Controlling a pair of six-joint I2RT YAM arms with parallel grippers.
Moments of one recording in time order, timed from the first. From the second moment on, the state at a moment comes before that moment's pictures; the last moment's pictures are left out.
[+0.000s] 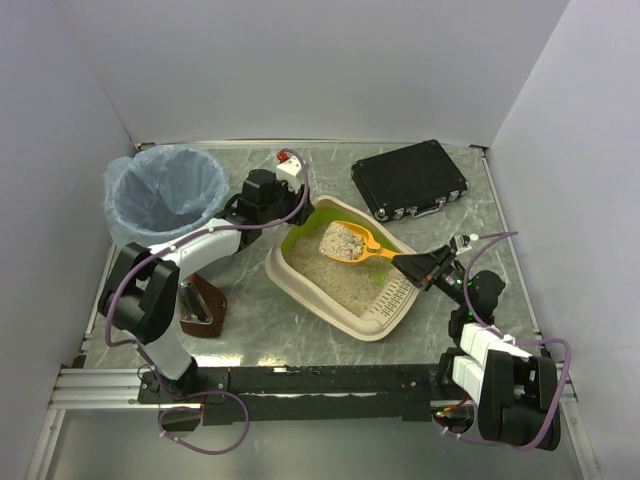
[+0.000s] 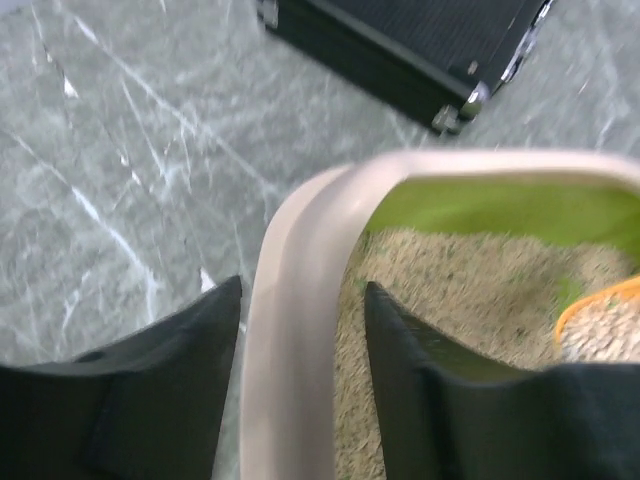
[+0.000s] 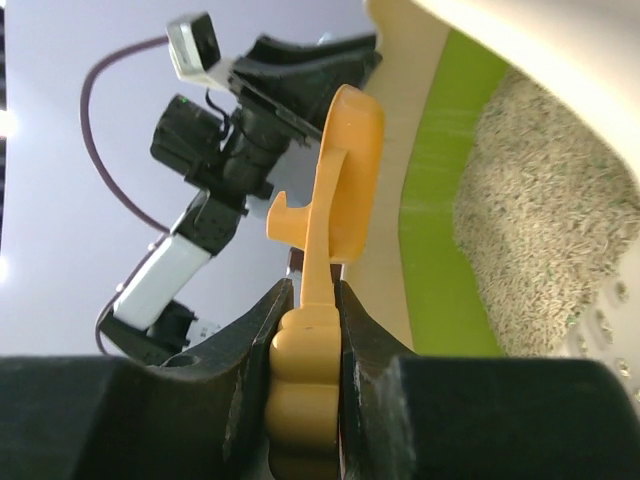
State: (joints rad) left arm -0.52 1.67 1.10 0.16 0.18 -0.07; right arm -0.18 1.00 0.06 1.05 -0.96 1.52
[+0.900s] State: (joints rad) left arm -0.52 1.36 0.98 0.25 0.13 -0.26; right arm -0.21 0.95 0.06 1.11 -1.07 1.54
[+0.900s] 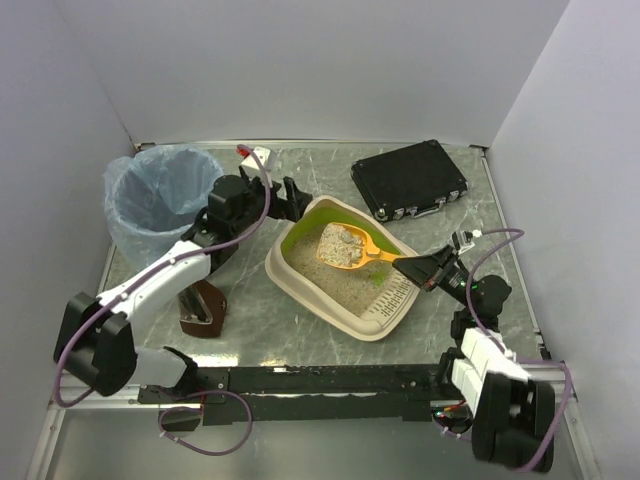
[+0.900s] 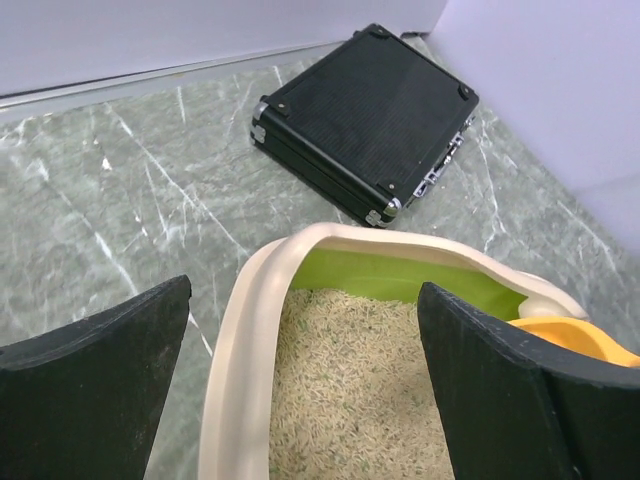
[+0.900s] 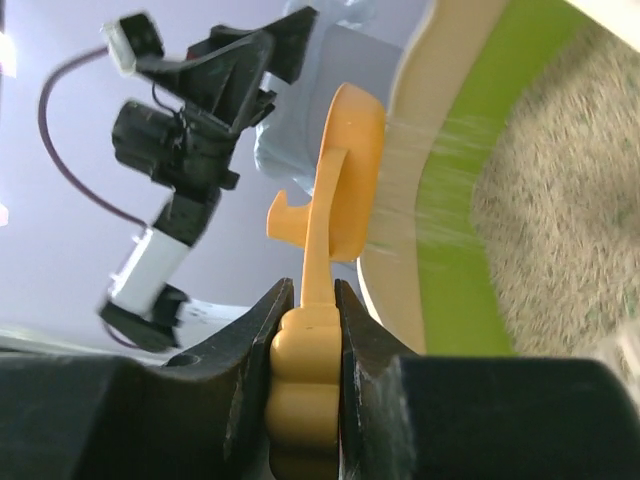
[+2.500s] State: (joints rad) left arm -0.53 1.09 0.86 0.15 -0.02 -0.42; right arm -0.17 0.80 0.08 1.21 -0.88 1.81
